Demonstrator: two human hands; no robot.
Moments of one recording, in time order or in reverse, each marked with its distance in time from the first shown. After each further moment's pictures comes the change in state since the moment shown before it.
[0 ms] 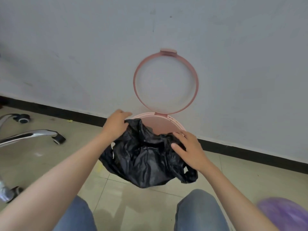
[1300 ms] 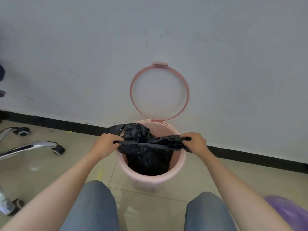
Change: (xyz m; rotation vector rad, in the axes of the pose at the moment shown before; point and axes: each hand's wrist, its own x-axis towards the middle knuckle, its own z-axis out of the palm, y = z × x) left_hand -0.044 -0.034 -0.003 -0.034 -0.122 -0.005; right_hand 0.026 0.034 -0.016 -0.042 0.194 0.251
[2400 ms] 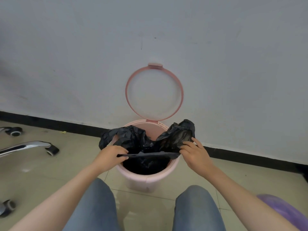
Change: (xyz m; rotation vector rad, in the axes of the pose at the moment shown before) left_hand -0.026 0.021 0.033 0.001 -0.077 0.218; right_hand -0.049 0.030 -0.009 -0.684 0.217 -0.663
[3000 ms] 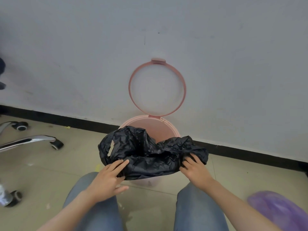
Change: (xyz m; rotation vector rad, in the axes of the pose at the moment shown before) left_hand -0.069 -0.032 0.060 0.569 0.046 0.295; right_hand -0.048 -0.025 0.050 -0.158 -0.057 -0.169
